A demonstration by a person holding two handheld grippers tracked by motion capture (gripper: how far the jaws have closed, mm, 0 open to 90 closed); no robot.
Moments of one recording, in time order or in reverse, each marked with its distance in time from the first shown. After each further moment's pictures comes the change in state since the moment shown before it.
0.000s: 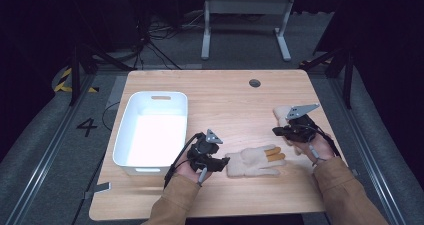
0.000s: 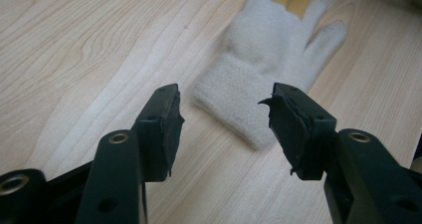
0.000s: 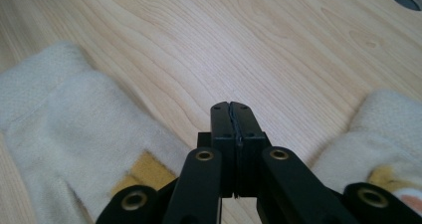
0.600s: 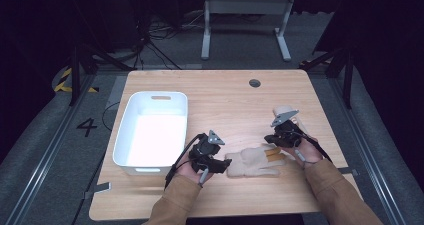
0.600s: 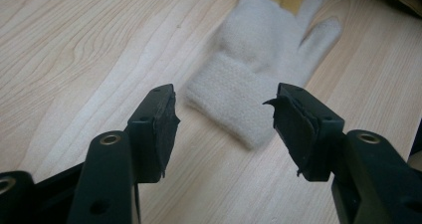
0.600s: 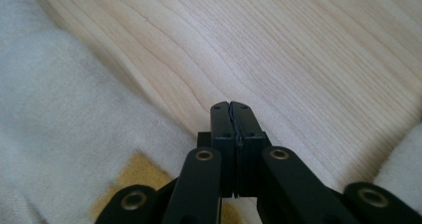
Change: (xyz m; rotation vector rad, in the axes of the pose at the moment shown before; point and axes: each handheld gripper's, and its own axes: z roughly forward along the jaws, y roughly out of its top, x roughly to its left) left arm -0.004 0.001 0.003 0.009 -0.007 0.017; right arm 0.011 -0.006 0.045 0.140 0.000 -0.006
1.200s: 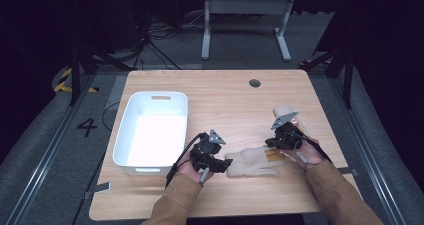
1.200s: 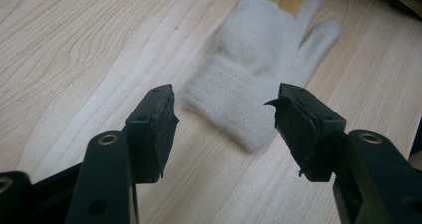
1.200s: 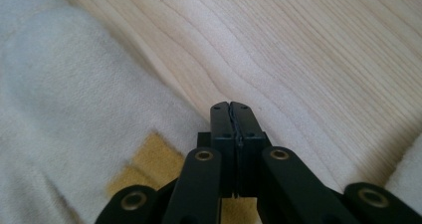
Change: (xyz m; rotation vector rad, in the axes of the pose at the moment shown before) left arm 0.001 0.003 0.003 0.005 -0.012 0.005; right arm 0.003 -0.005 0.000 0.039 0.037 -0.002
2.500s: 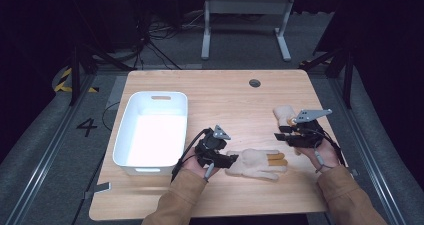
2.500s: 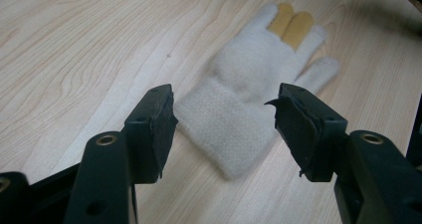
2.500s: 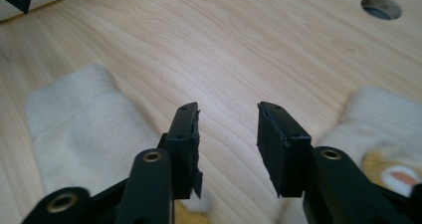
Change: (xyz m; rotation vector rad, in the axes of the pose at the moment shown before) left arm 0.000 0.014 0.004 -0.038 -0.024 0.006; right arm -0.002 -0.015 -0.062 -0.289 -0.055 0.075
